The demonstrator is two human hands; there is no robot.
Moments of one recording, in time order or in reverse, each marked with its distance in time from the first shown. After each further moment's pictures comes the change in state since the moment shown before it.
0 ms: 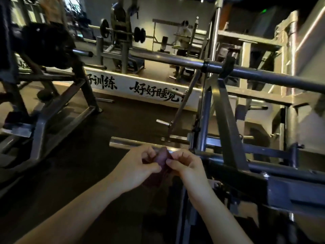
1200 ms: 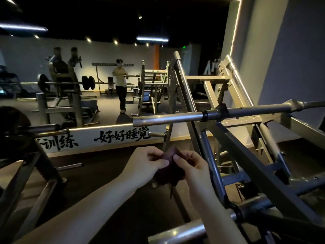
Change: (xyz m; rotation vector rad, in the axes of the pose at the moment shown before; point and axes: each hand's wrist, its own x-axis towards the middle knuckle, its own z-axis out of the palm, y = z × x) left_hand 0.207 0.054 -0.277 0.033 -0.185 0.357; right_hand 0.217 -0.123 0.189 0.194 0.508 -0.244
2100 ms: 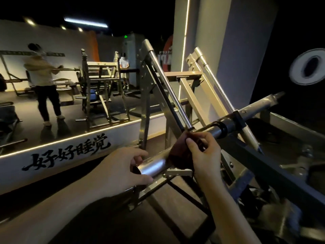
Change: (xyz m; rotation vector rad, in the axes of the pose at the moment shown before) left_hand 0.320 -0.116 -0.164 0.575 -0.370 0.327; right_hand 0.288 0.051 0.102 -0.382 0.564 -0.178
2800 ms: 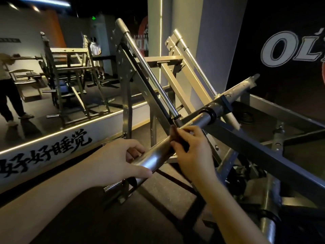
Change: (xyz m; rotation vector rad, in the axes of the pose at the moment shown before) left_hand 0.048 -0.018 -0.005 -0.104 -0.234 0.123; right_hand -0.006 0.013 0.005 -0.715 -0.067 -0.171
